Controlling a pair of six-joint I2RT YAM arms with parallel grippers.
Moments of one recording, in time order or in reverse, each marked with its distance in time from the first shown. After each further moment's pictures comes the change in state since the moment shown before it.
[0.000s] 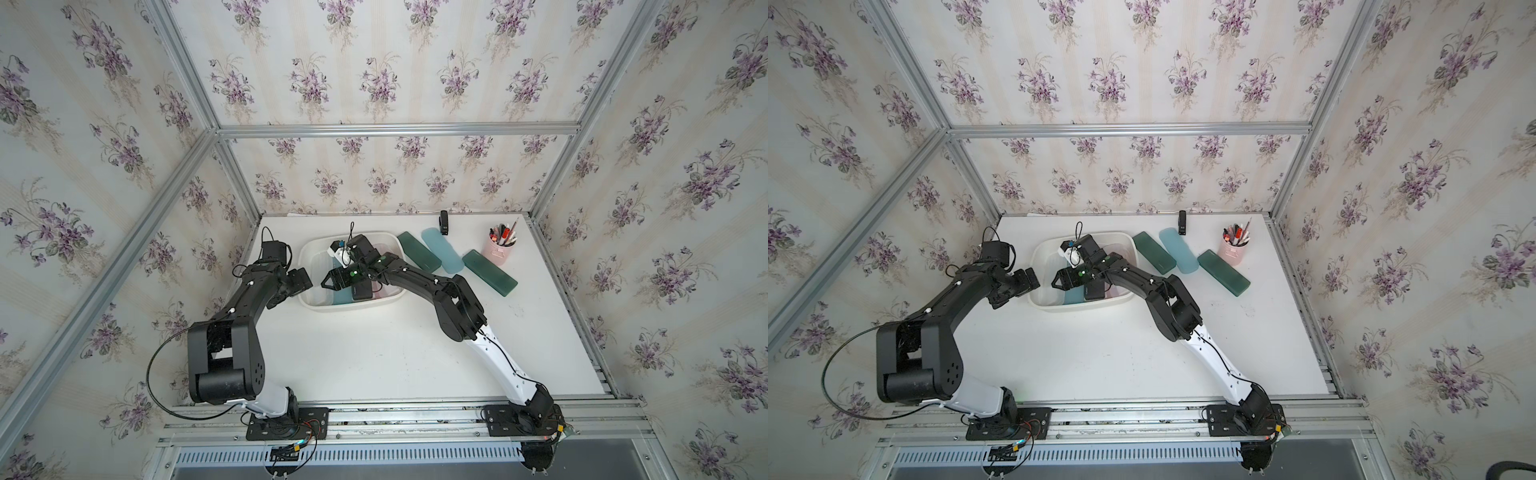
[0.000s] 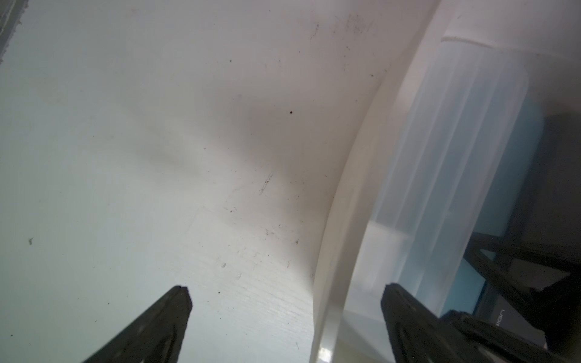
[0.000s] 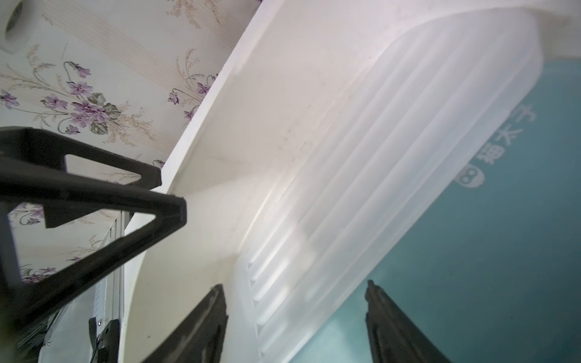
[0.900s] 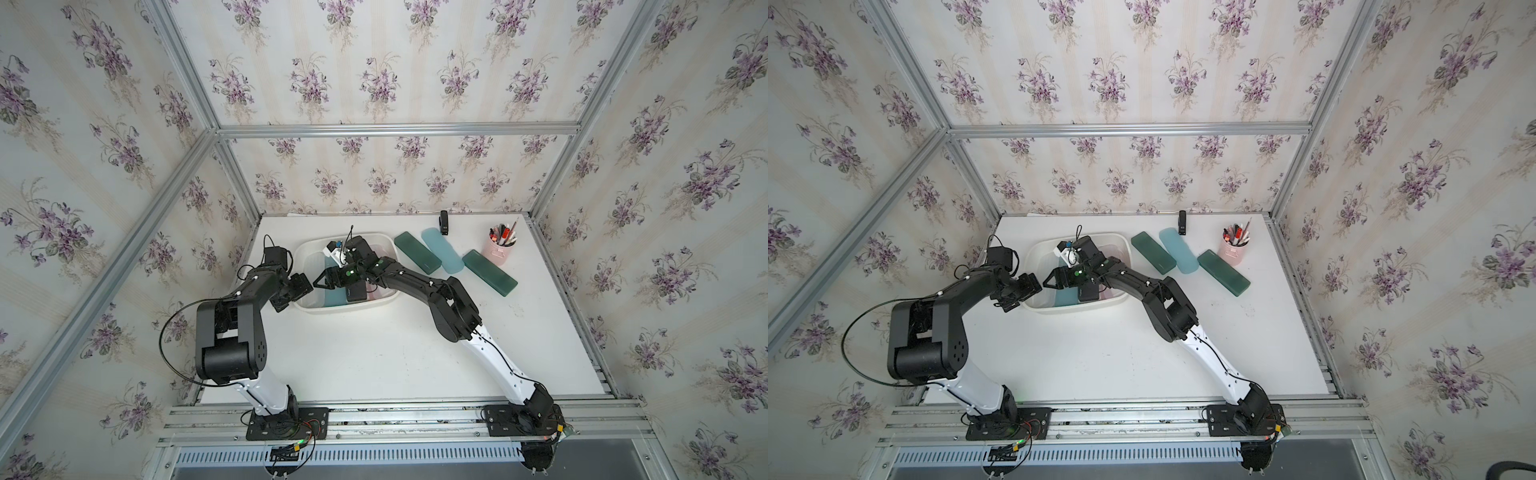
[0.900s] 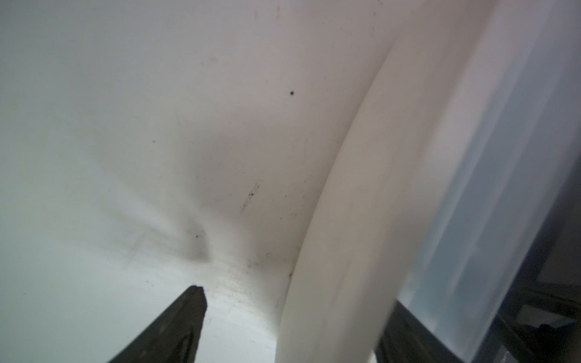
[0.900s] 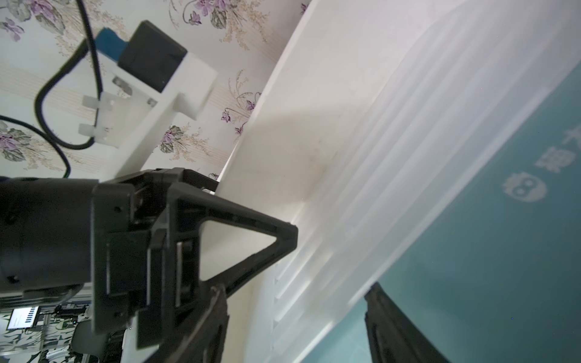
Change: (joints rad) left arm 0.025 0.137 -0.033 0.114 0.115 -0.041; right arm 0.014 0.063 0.038 0.170 -0.145 0.175
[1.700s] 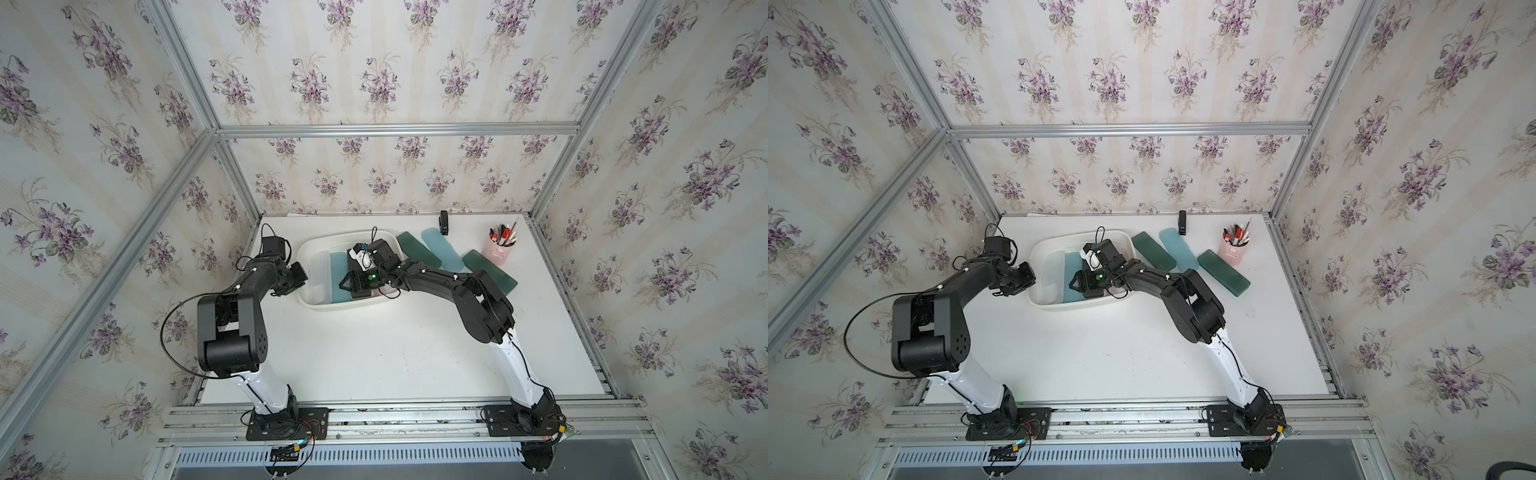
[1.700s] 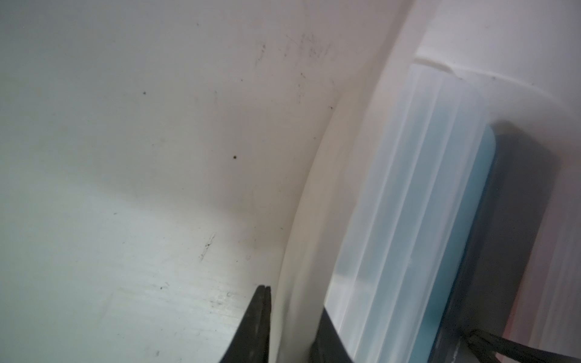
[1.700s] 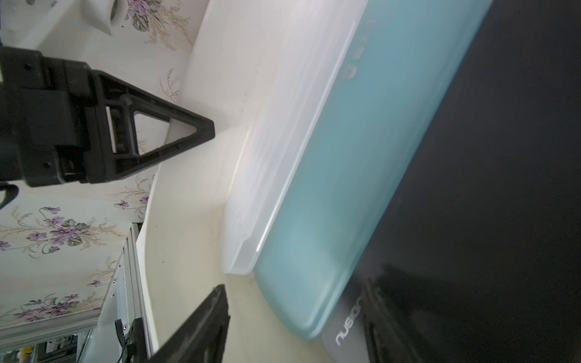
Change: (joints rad) left arm -0.001 0.050 0.107 0.009 0.082 0.044; right arm -0.048 -0.380 -0.579 0.043 0.235 -0.035
